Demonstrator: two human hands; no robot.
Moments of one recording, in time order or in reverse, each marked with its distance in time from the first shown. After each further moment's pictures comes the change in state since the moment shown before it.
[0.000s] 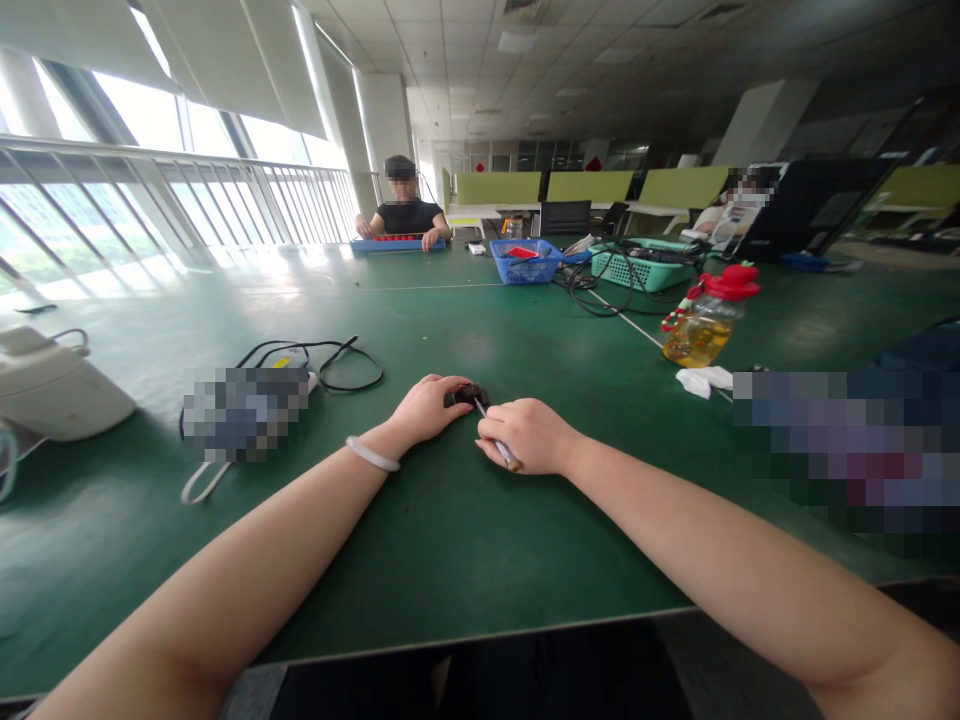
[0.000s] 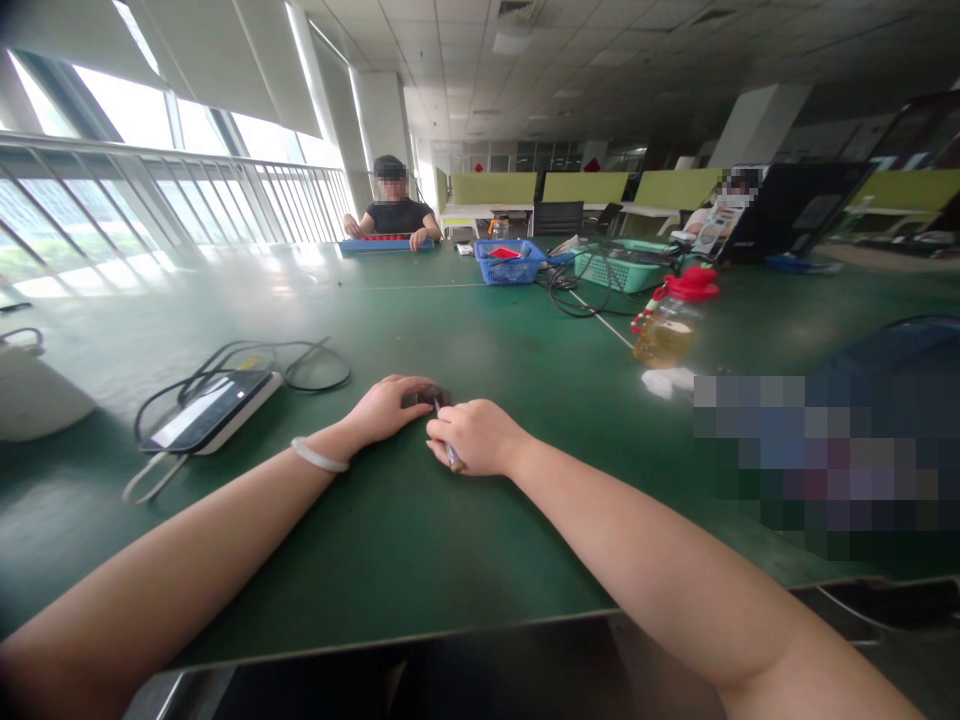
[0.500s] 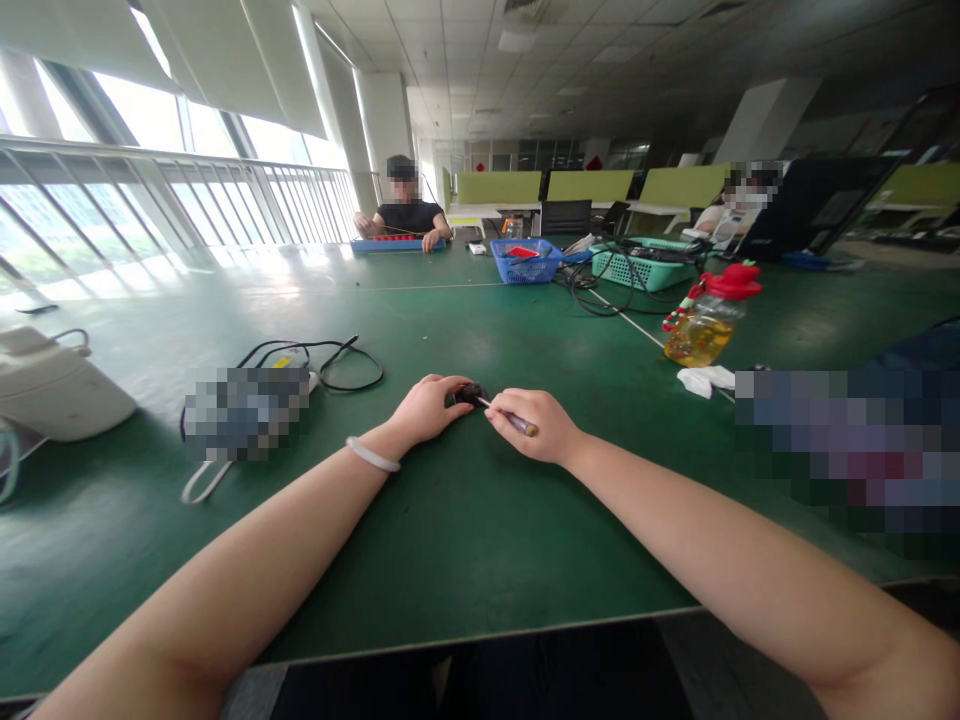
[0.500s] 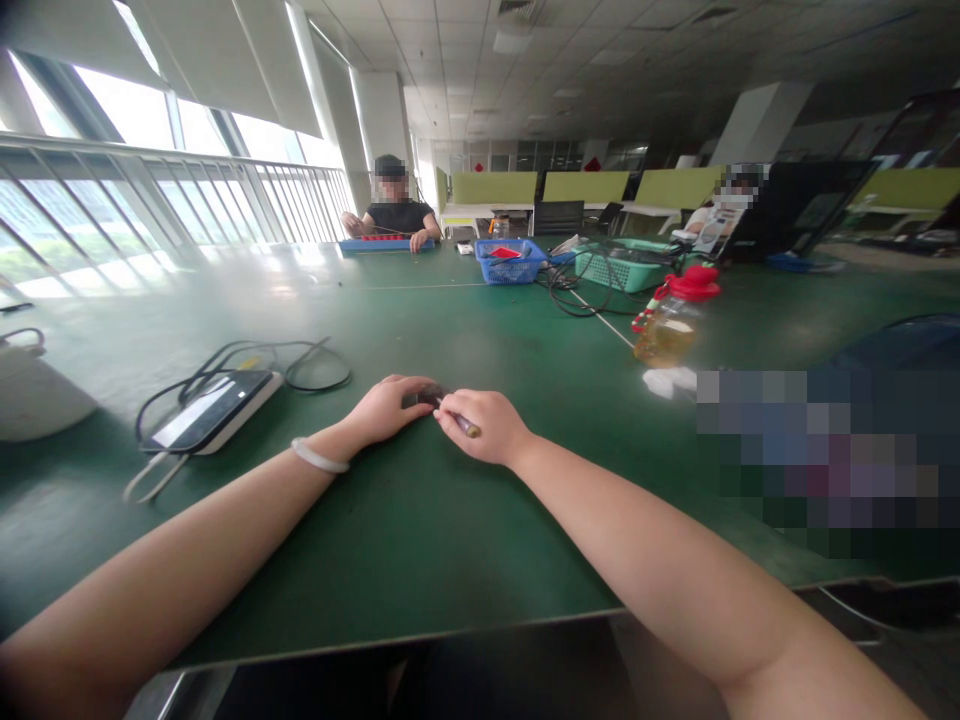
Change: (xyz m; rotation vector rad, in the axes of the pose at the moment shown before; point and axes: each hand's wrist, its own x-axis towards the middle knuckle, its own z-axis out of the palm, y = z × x) left_hand 0.000 0.000 0.000 0.004 -0.014 -0.040; right_hand -0.004 0.008 0.002 0.375 0.171 0.254
